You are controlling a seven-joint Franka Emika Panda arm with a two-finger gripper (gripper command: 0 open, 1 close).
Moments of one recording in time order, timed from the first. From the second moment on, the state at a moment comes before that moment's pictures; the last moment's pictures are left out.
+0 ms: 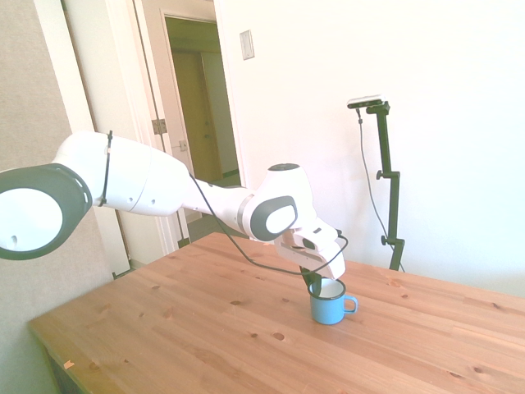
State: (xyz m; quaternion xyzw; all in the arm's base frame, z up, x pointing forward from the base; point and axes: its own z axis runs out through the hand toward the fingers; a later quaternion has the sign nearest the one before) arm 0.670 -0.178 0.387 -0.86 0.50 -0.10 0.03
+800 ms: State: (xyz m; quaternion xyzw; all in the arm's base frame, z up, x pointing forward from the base) arm 0.670 -0.176 0.386 -0.86 0.50 -0.10 0.03
